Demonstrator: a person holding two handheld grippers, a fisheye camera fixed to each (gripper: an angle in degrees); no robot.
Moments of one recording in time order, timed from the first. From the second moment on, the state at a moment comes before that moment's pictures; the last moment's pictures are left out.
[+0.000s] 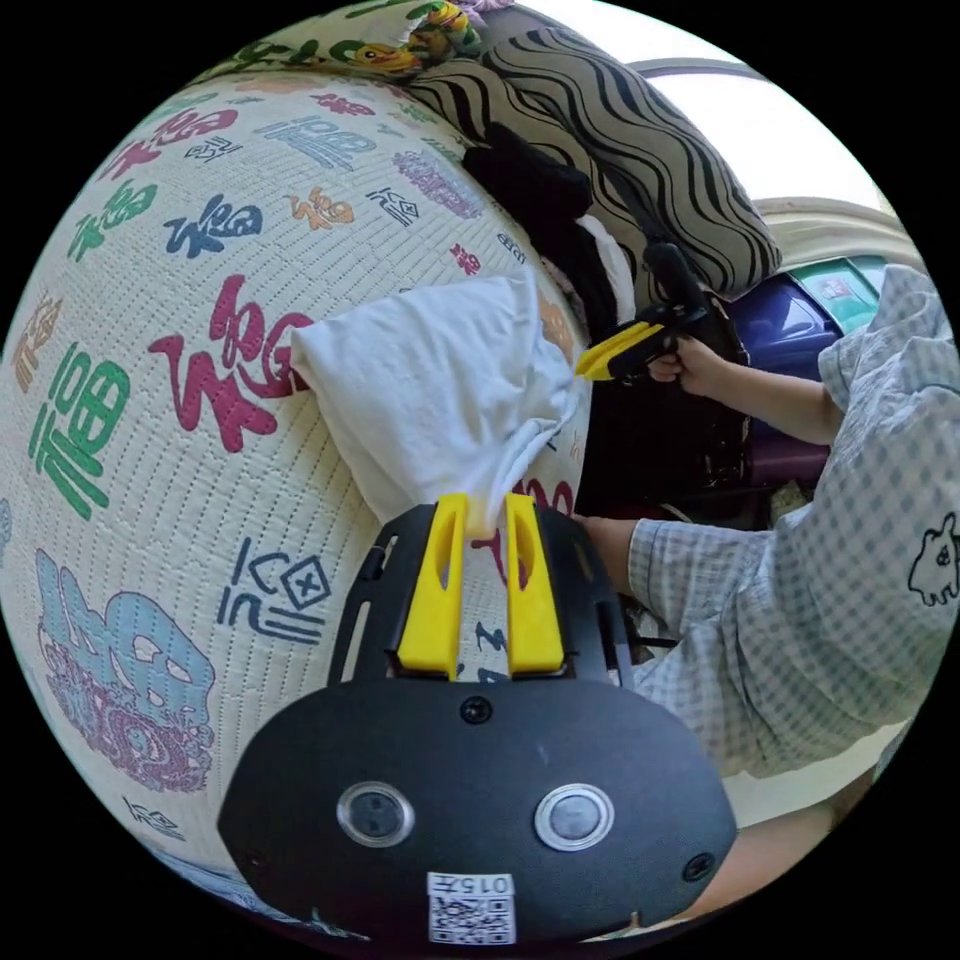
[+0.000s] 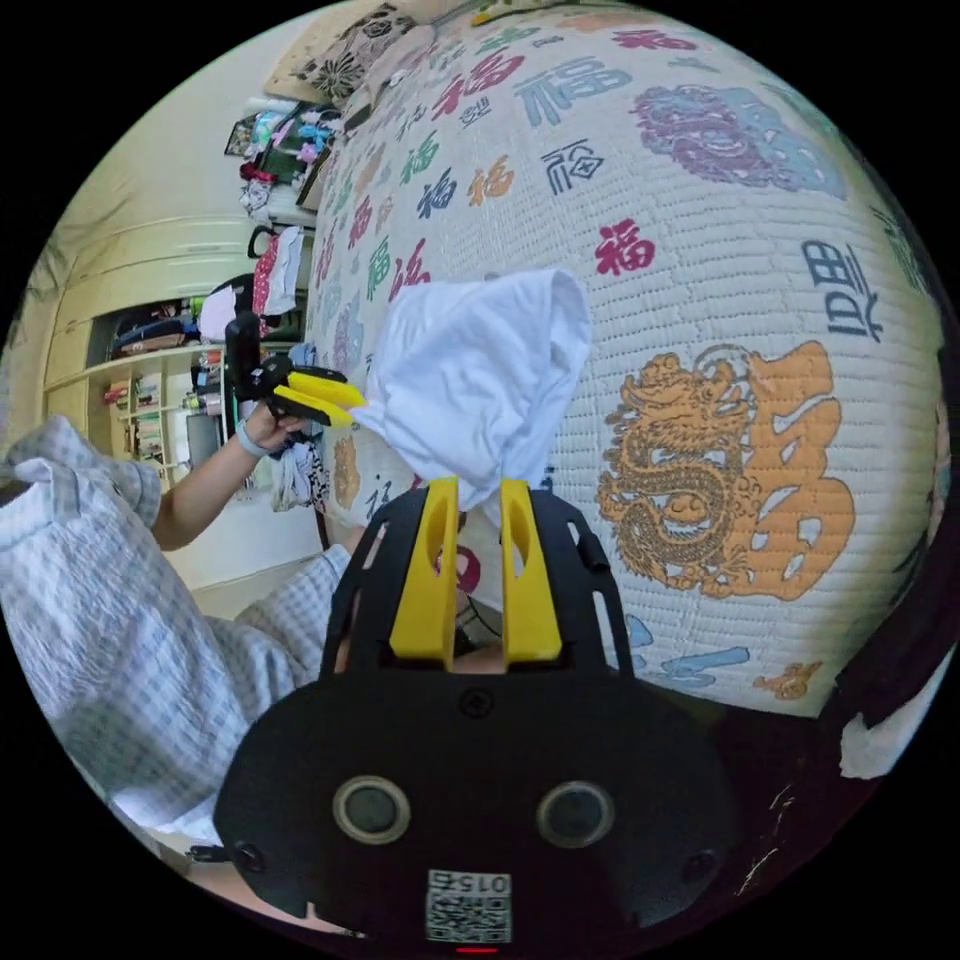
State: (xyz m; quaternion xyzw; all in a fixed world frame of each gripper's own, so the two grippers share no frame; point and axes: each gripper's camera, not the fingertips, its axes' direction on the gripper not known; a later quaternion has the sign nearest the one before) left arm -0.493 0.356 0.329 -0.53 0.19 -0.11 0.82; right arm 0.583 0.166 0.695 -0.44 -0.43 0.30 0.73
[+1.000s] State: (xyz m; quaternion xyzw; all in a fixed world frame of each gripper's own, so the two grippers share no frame) left arm -0.429 0.350 0.375 -0.53 0.09 -0.08 0.84; right arm 0.533 0.221 0.753 -0.48 -0.41 0.37 0.68
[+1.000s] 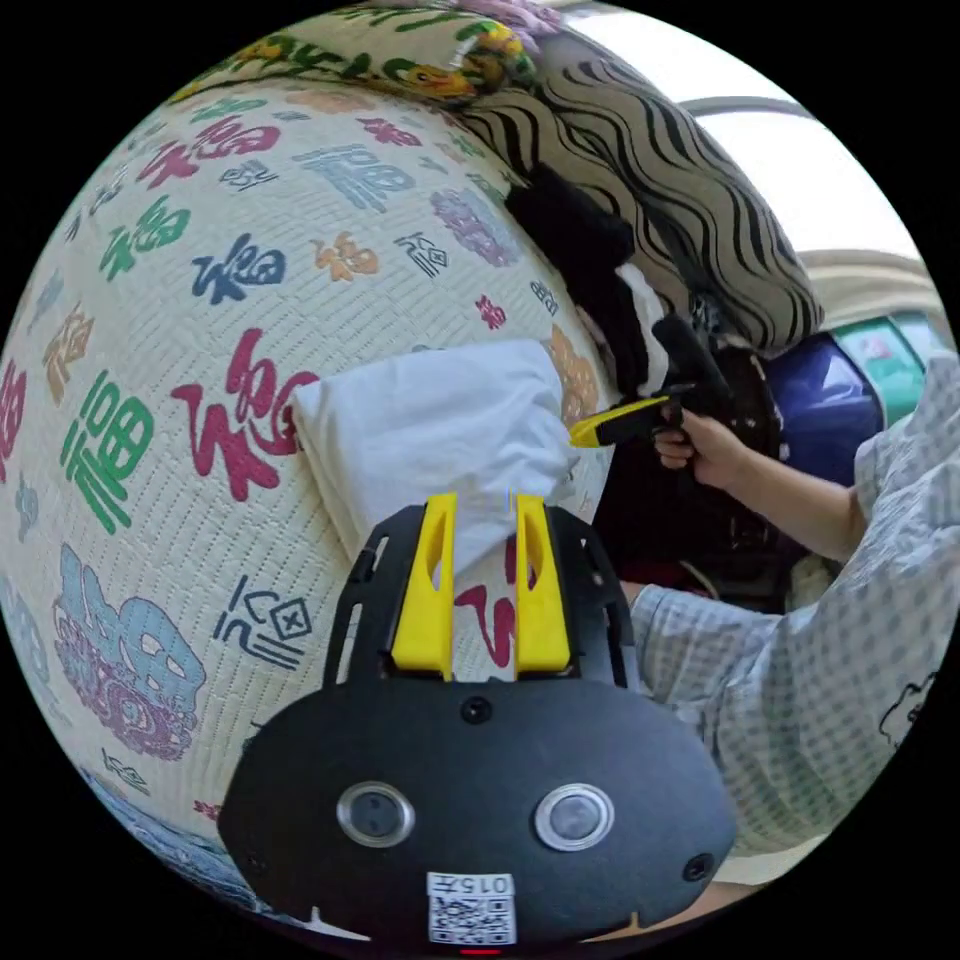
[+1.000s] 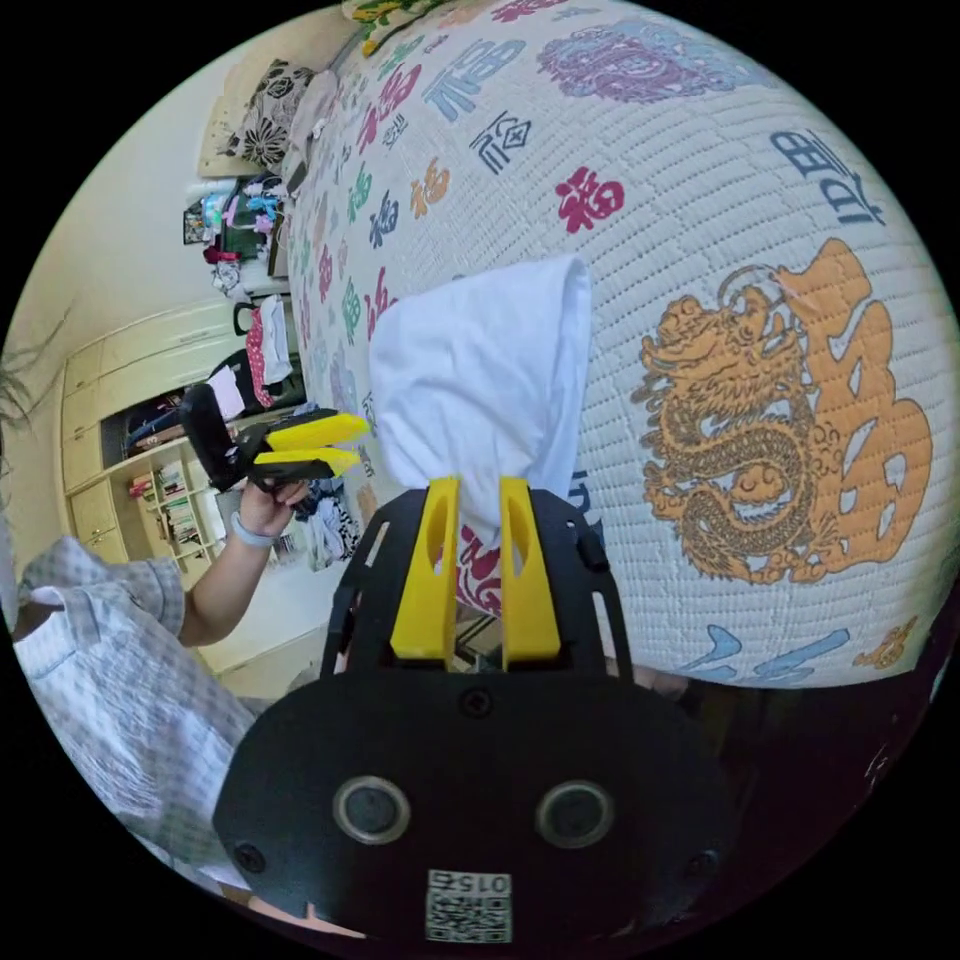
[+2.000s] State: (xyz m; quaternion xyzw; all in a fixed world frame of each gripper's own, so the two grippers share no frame) left arm -0.420 0.395 0.345 -0.62 0.01 -0.09 0.78; right arm 0.439 0.227 0.809 -0.51 -0.36 0.23 0.75
